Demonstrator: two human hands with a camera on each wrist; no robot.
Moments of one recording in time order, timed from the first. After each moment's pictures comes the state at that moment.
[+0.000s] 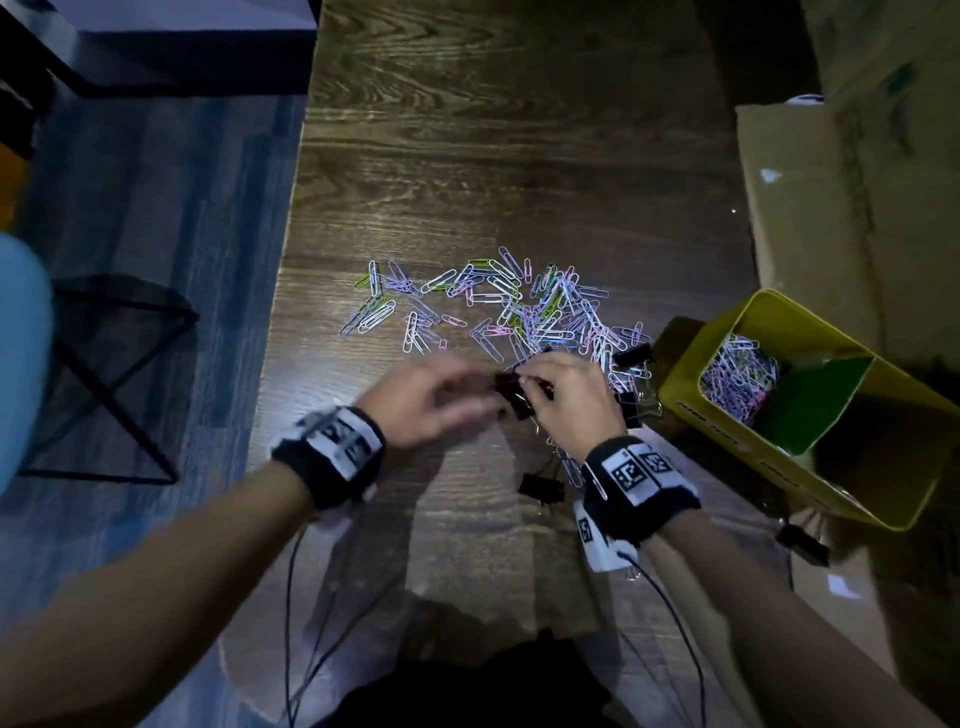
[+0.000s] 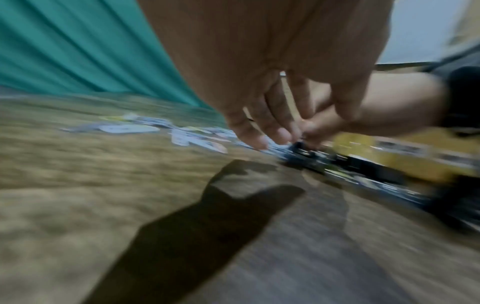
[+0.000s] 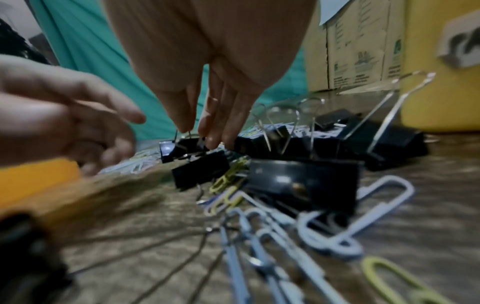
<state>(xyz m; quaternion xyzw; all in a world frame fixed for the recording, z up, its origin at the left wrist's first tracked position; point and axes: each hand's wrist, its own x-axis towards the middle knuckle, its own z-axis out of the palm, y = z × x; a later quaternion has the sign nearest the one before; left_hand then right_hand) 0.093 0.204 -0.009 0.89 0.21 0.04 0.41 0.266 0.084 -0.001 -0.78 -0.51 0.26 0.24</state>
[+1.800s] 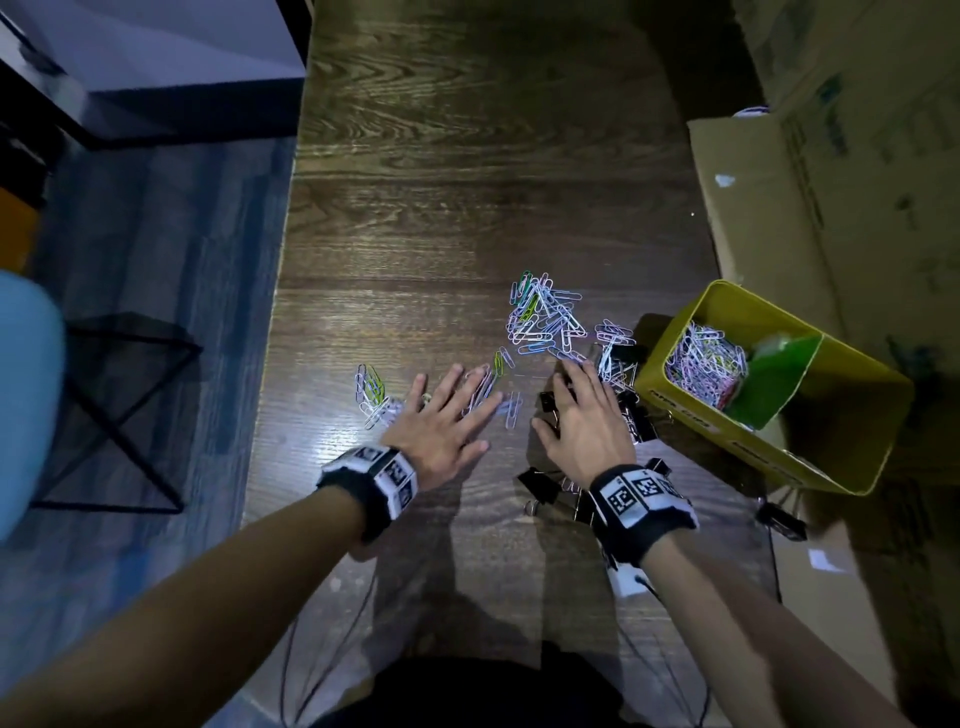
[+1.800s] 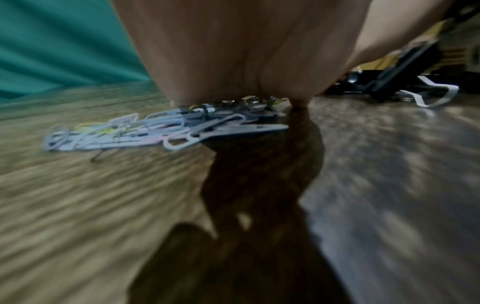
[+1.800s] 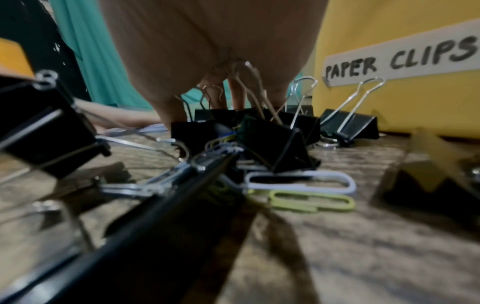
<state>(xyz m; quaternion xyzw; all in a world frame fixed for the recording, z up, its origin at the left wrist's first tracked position) 0.103 0.151 -0.034 0.94 0.20 -0.24 0.10 0.274 0.031 -0.020 -0.83 -0.52 0.20 0.00</state>
